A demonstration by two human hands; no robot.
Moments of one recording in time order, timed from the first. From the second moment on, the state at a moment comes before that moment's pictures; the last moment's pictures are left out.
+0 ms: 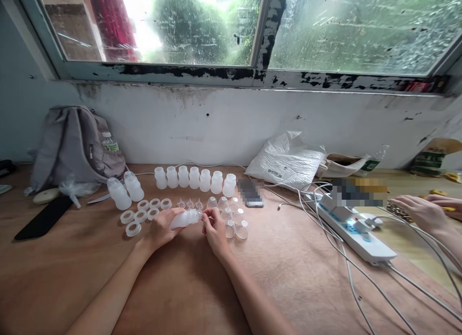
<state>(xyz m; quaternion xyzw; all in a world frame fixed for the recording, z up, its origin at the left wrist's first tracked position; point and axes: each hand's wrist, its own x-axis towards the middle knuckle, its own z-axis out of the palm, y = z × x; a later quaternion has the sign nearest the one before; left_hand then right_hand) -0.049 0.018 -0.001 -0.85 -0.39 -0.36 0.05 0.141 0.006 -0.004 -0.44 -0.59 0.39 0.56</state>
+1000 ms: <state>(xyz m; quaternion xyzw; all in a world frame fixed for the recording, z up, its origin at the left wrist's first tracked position) -0.040 0.000 0.017 -0.82 -0.38 -0.39 -0.18 0.143 -0.003 0.016 -0.39 -0.57 0.47 0.55</state>
